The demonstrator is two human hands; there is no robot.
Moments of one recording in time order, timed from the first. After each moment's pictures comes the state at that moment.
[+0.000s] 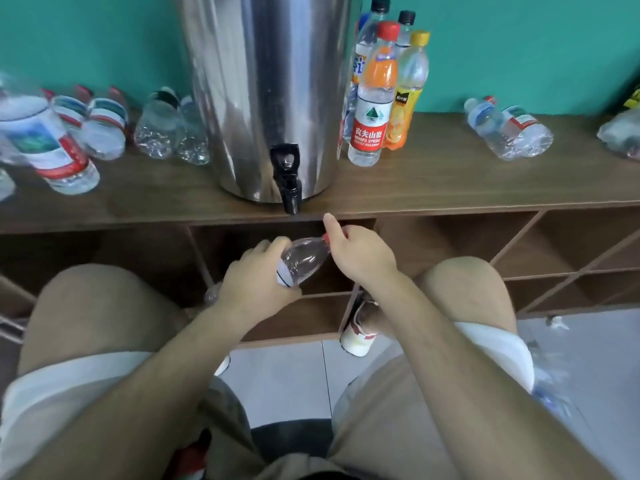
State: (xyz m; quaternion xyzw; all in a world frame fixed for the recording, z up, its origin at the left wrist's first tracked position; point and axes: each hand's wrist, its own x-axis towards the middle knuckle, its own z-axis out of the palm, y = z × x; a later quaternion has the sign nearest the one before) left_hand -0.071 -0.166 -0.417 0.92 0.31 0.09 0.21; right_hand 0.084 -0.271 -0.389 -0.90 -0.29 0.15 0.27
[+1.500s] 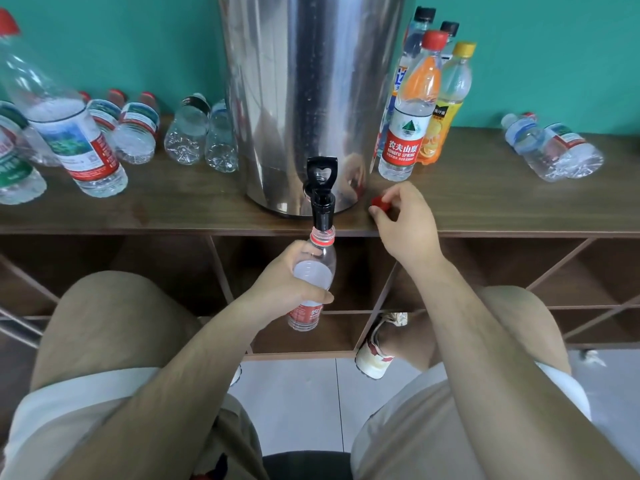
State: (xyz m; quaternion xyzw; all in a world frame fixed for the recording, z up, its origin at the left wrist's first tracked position) left_hand -0.058 -0.141 -0.422 0.75 0.32 0.07 0.58; right_hand 0.151 -0.244 -0.394 -0.83 -0.37 -0.03 0.41
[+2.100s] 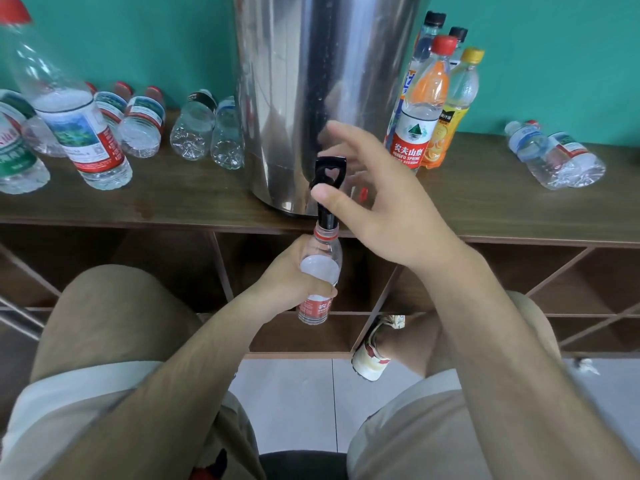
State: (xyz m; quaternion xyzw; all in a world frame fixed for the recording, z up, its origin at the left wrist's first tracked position) left_hand -0.051 -0.139 -0.420 0.73 0.29 0.09 0.61; right_hand 0.073 -0.251 -0.300 -0.67 -0.61 0.02 0.42
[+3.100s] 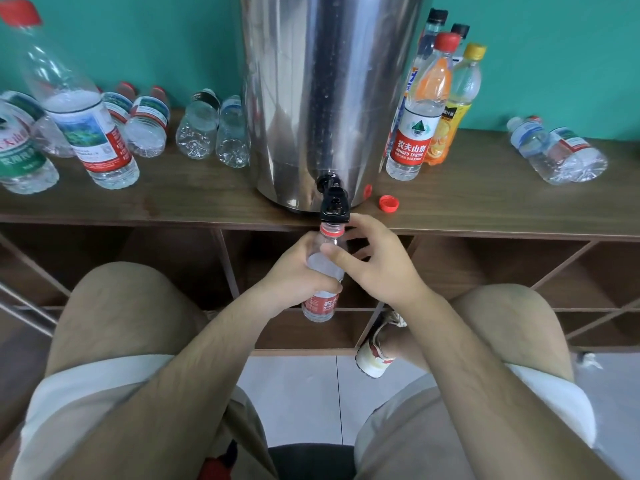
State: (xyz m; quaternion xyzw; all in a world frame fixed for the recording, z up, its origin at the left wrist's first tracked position) left_hand -0.052 -0.139 -0.419 0.73 0.28 0.09 0.62; right_hand 0.077 -0.256 -0.401 -0.69 -0.53 0.11 0.48
